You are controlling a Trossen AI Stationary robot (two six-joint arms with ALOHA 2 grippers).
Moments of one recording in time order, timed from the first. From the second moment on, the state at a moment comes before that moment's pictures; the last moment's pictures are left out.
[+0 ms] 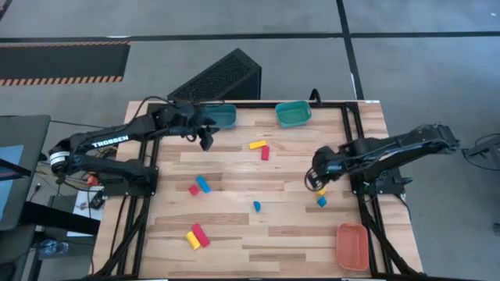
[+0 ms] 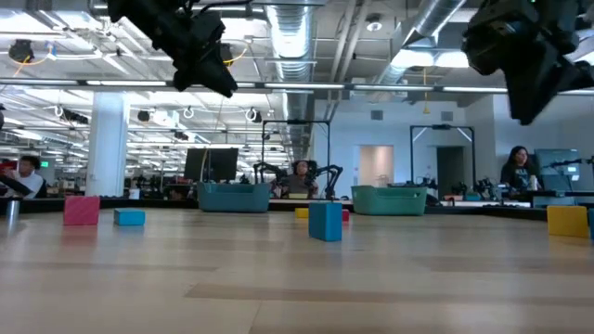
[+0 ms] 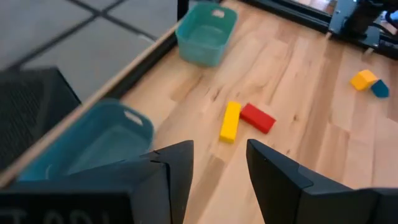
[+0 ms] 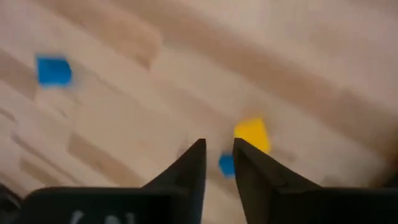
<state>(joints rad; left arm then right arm) 0.43 1.10 0.90 -0.39 -0.01 -0.11 0.17 1.10 0.89 -1.05 0.02 1.28</state>
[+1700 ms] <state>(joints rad) 0.45 1.10 0.91 -0.42 -0.13 0.14 0.25 1.56 0.75 -0.82 -0.17 1.19</state>
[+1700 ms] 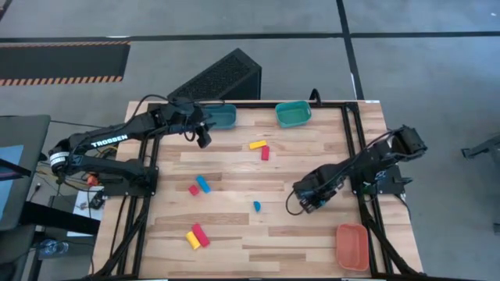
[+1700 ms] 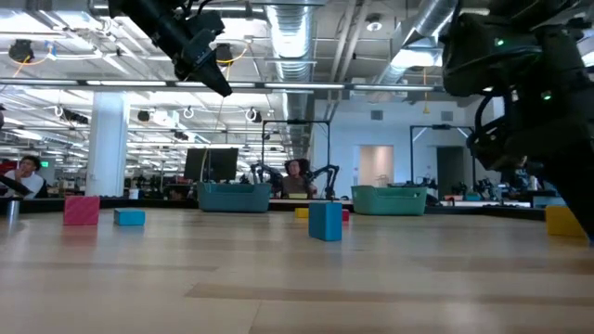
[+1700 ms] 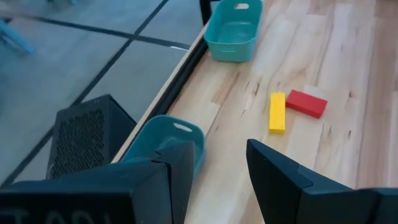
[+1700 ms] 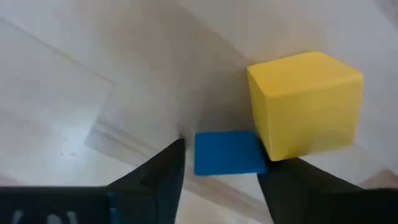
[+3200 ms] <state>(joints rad) 0.63 1.09 0.91 -0.38 0.03 -0.09 -0.44 1.95 1.58 -0.46 -0.23 0.38</state>
